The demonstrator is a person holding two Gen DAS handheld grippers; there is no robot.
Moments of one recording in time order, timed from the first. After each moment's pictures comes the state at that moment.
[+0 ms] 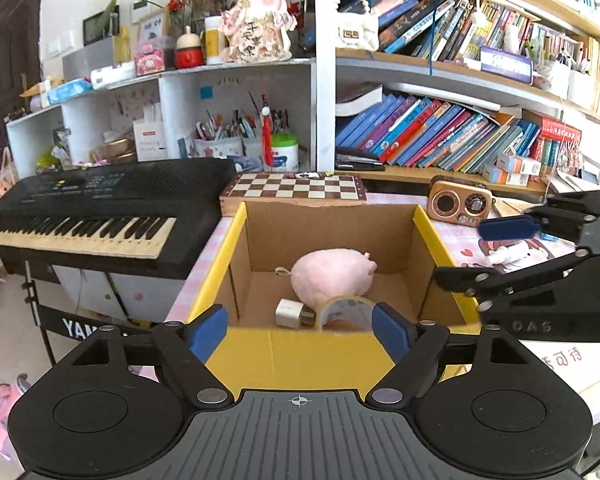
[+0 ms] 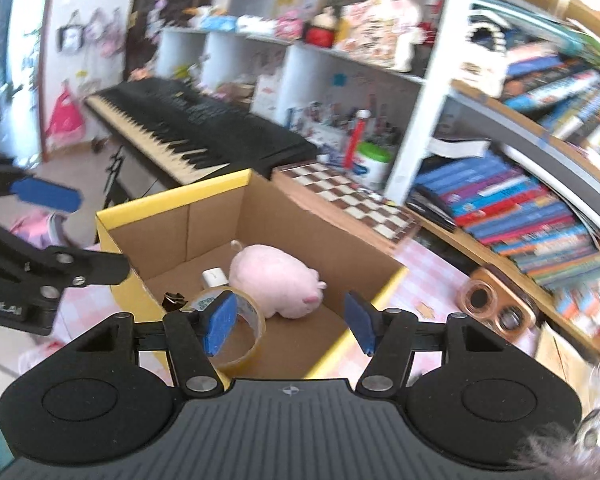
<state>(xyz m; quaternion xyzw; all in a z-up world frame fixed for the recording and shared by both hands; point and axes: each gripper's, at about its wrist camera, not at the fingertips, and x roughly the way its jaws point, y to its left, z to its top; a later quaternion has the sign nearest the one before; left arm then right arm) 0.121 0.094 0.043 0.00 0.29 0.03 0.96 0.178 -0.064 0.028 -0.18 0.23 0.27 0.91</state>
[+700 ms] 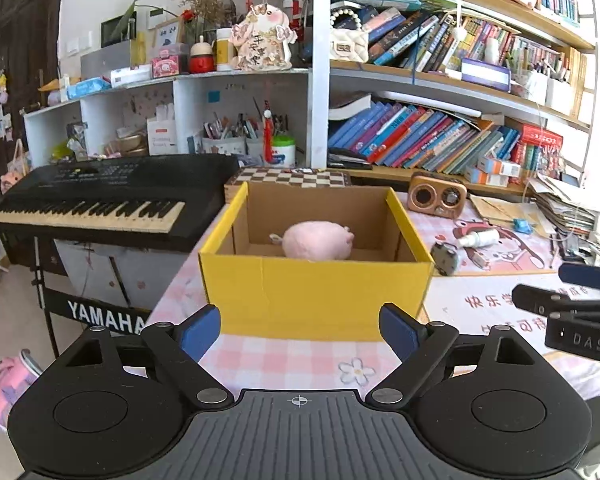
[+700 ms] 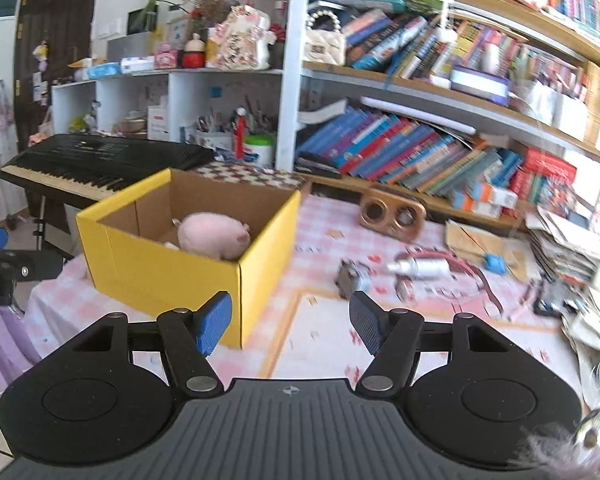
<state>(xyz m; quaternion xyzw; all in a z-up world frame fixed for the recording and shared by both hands) 0.034 0.075 0.038 -0.01 0.27 0.03 0.96 0.048 -0.132 0.011 -0.07 0.24 0.11 0.96</state>
